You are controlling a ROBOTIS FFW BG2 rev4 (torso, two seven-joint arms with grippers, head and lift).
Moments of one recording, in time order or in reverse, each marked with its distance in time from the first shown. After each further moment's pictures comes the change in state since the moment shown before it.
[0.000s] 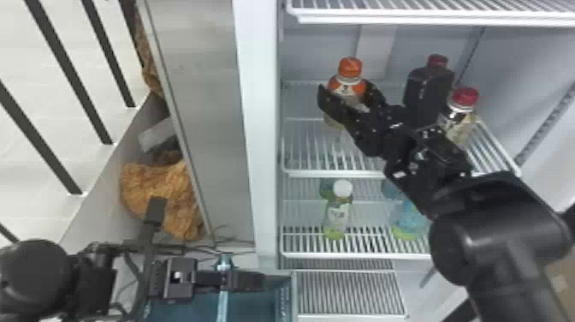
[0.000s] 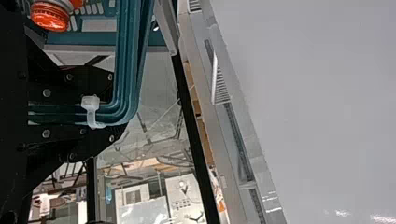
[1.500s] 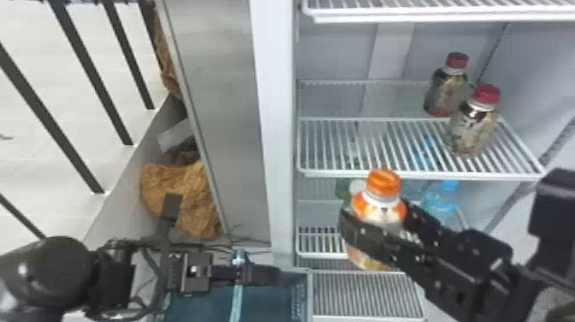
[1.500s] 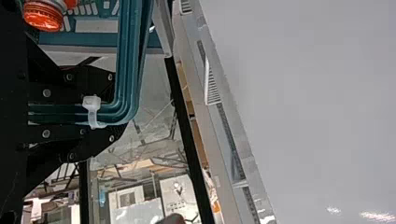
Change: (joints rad) left arm 0.002 -0.003 0.015 0.000 0.001 -0.020 0.005; right arm 0.650 -0.021 -0.203 -0.805 -0.124 0.550 0.229
